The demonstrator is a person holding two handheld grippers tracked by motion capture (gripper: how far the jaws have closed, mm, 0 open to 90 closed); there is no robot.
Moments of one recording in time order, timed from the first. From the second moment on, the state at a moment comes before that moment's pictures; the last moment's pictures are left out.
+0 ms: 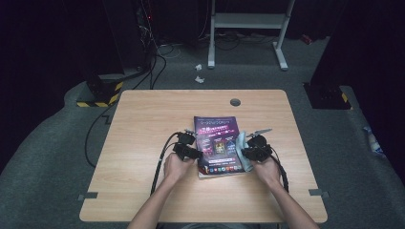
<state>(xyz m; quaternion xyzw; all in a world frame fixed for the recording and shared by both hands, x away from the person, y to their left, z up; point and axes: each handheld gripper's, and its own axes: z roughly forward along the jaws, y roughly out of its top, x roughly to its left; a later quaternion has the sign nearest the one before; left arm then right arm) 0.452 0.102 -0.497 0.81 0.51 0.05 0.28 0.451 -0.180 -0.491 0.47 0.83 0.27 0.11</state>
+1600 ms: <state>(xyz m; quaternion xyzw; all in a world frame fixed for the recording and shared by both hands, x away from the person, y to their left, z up) 0.451 0.098 -0.497 0.82 0.50 0.05 0.27 0.430 -0.132 -0.490 0.40 0.87 0.26 0.09</state>
